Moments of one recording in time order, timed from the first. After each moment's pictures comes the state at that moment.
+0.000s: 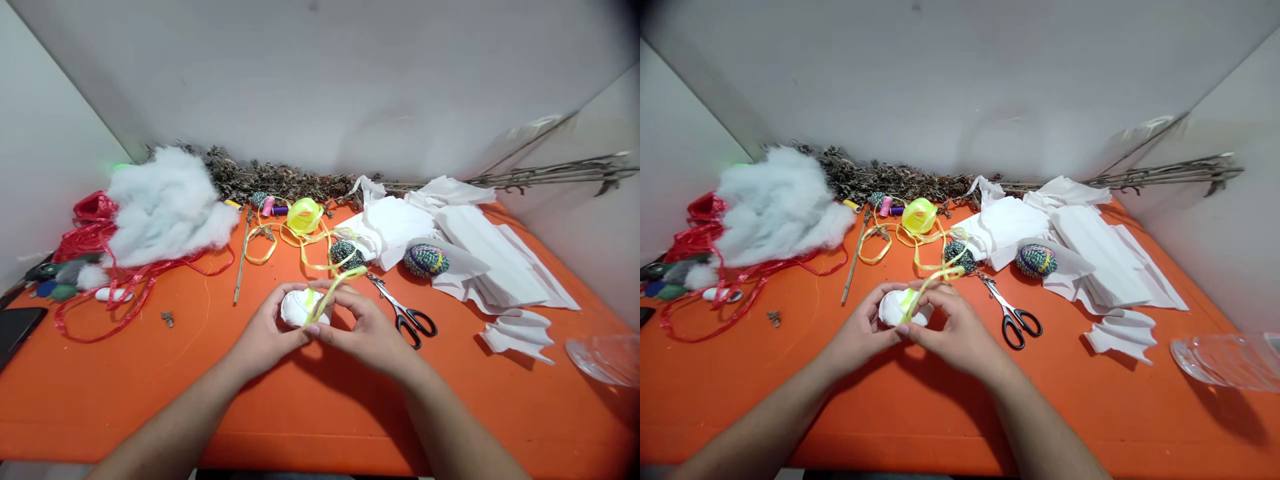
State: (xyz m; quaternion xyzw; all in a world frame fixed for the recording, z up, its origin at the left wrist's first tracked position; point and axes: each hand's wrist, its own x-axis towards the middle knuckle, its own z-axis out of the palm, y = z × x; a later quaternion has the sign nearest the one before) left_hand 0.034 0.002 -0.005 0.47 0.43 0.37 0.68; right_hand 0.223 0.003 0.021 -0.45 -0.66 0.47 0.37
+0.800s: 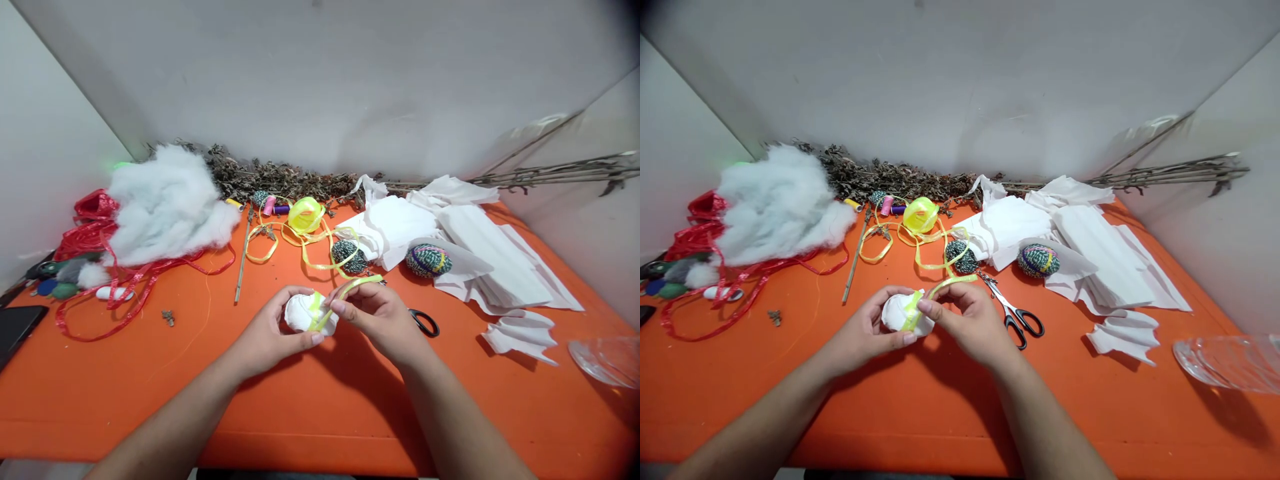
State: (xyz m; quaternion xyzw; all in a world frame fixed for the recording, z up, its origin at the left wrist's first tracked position) left_hand 0.030 0.005 -0.005 0.48 0.41 0.34 0.70; right_hand 0.232 0.011 0.020 -0.44 -0.56 0.55 0.44
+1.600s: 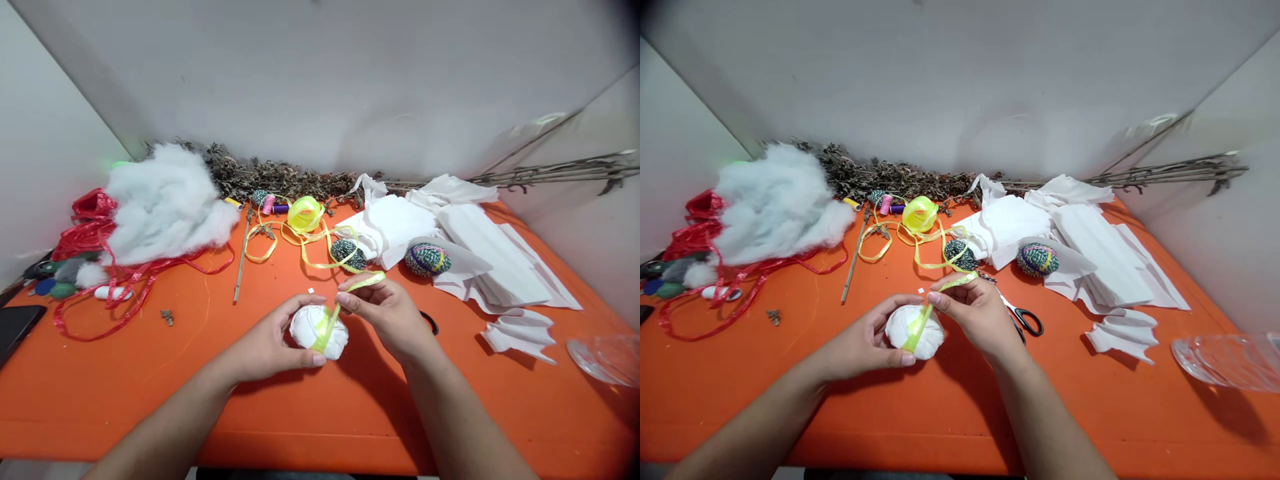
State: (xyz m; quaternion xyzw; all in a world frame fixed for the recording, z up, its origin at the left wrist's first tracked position) left_hand 0.027 0.000 -0.010 0.47 0.36 0.27 0.76; right_hand 0.237 0.013 0.022 -0.44 -0.44 0.59 0.51
